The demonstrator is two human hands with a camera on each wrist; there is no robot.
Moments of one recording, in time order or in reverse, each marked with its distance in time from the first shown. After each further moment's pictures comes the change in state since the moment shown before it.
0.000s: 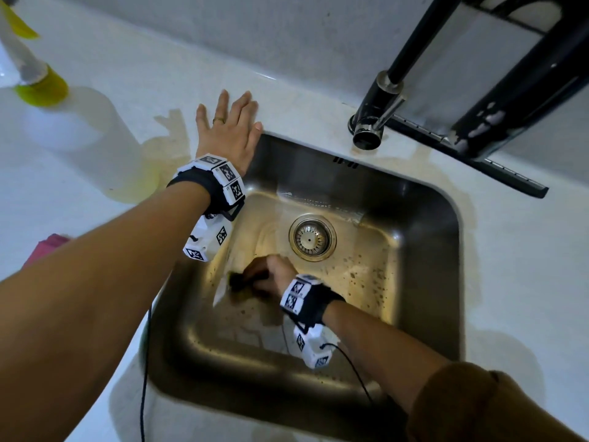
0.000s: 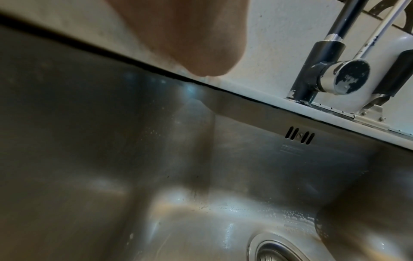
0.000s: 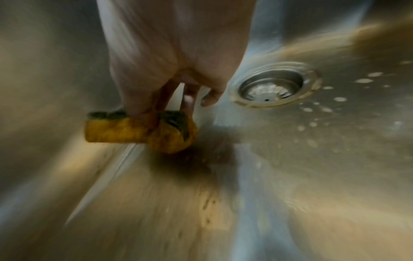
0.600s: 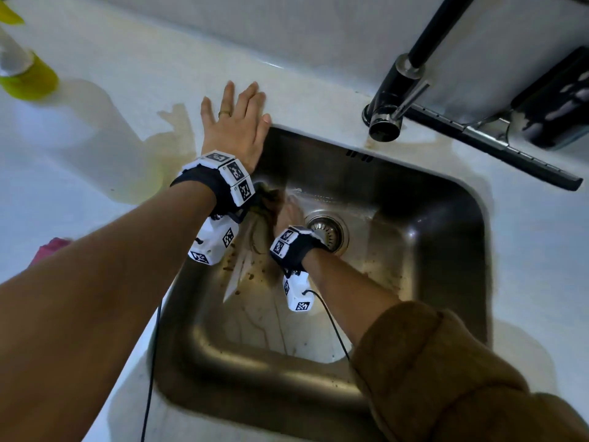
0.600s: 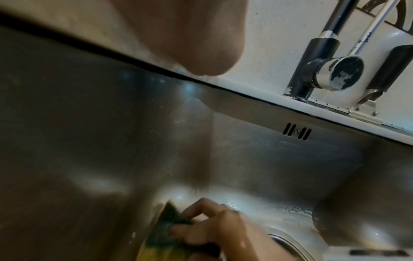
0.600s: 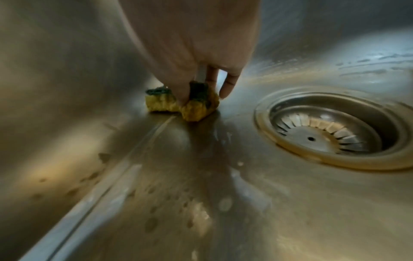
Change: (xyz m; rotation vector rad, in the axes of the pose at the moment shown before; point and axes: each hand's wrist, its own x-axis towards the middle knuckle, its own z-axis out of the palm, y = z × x) left_hand 0.003 -0.003 0.006 0.001 0.028 0.012; right_hand 0.100 0.001 -0.042 -0.298 0.463 0.156
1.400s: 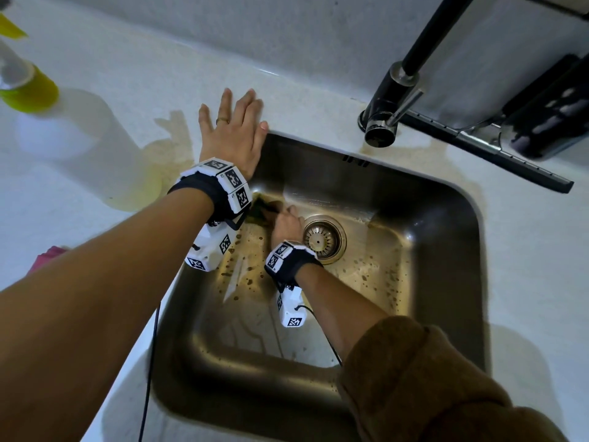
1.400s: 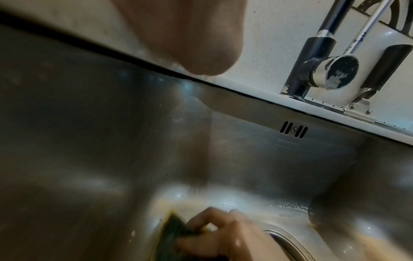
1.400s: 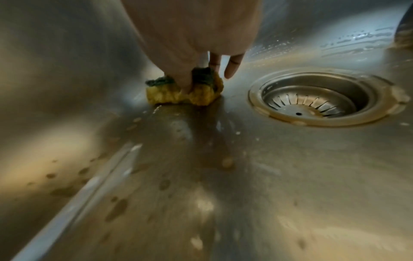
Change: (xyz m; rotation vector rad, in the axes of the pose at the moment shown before) left_hand -0.002 0.001 -0.003 0.017 -0.023 0.002; right_hand -0.022 -0.010 -0.005 -0.089 -0.005 0.037
